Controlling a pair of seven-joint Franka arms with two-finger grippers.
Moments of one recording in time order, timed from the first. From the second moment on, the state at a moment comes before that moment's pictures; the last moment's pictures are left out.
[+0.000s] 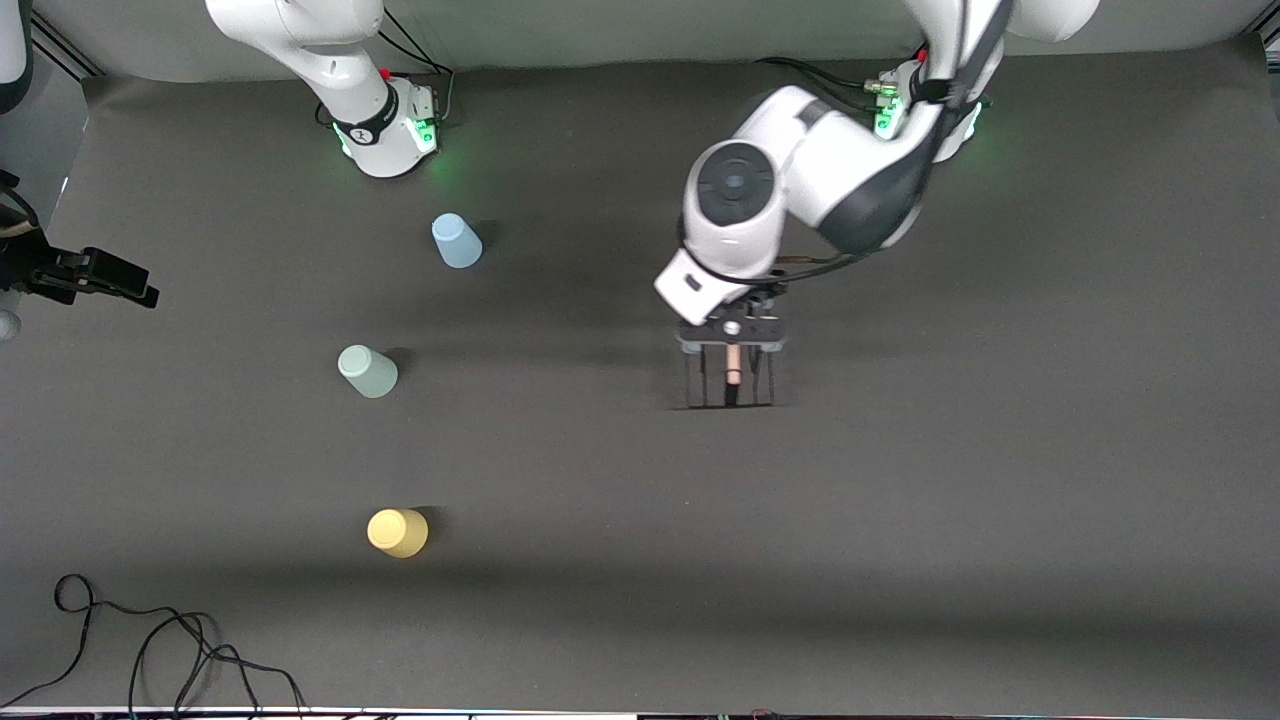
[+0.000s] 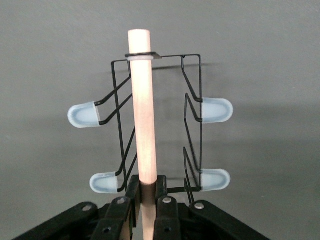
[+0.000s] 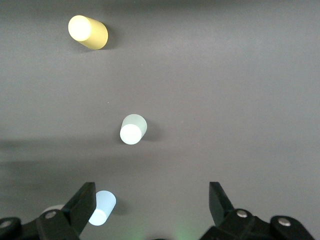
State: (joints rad) left arm -0.69 0.40 -0.05 -1.56 -0.04 1.80 -0.73; right arm -0.03 0.01 -0.05 -1.60 -0.02 1.53 0.00
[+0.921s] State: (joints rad) left arm -0.81 0.61 -0.15 -1.45 -0.11 2.15 -0.88; right arm -0.03 0.02 -0.05 -1.60 -0.01 1.52 0.00
